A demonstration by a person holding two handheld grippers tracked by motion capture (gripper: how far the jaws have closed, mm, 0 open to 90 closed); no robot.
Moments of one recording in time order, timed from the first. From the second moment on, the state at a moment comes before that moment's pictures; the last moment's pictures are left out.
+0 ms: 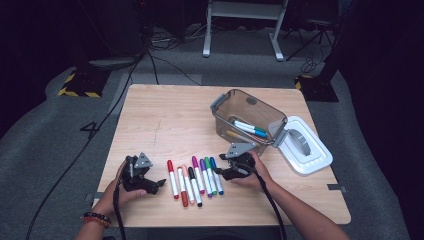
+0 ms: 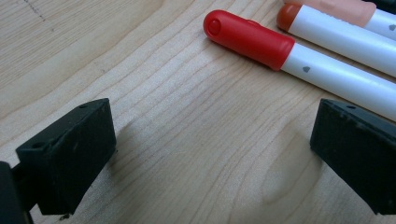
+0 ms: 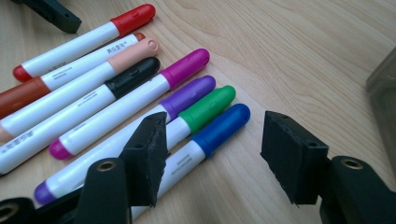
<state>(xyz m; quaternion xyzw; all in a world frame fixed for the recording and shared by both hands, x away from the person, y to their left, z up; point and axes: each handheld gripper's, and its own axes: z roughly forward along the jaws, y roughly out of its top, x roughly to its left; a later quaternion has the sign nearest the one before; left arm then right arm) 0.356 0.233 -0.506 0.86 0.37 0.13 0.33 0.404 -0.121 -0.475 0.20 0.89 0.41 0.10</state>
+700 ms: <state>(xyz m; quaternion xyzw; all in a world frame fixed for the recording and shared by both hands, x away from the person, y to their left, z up) 0.356 0.233 -0.506 0.86 0.37 0.13 0.33 0.428 -0.145 -0.493 0.24 0.90 0.36 0.10</state>
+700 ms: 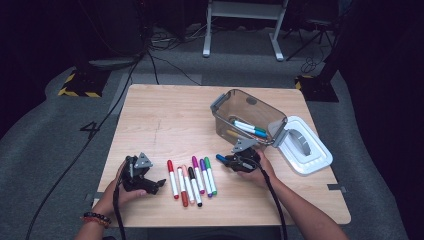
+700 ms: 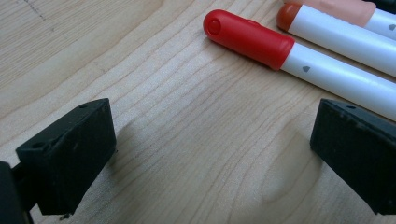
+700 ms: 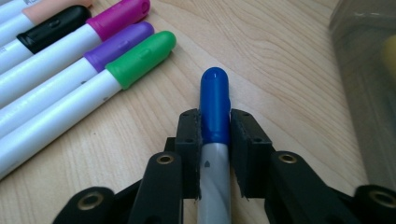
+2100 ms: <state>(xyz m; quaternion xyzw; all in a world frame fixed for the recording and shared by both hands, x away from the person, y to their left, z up) 0.356 0.233 -0.506 0.86 0.37 0.13 0.33 0.415 -0.196 -0.327 0.19 0.84 0.46 0.19</state>
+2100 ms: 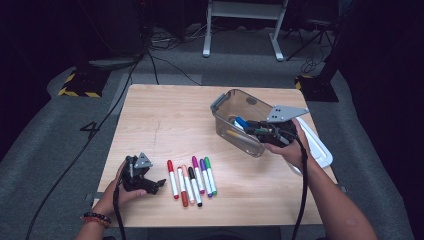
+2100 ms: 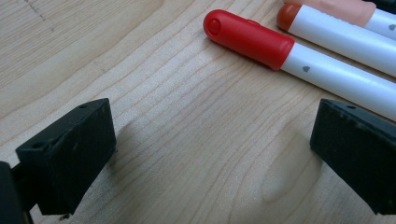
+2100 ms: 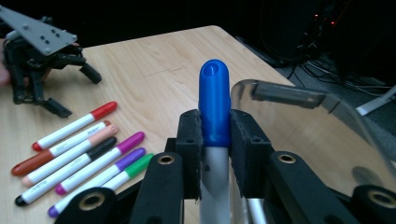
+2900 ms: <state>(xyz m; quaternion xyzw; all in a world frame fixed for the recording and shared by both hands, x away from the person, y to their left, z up) 0.356 0.233 -0.506 0.86 0.37 0.13 0.33 0.512 -0.178 -0.357 0.25 0.89 0.36 0.15</state>
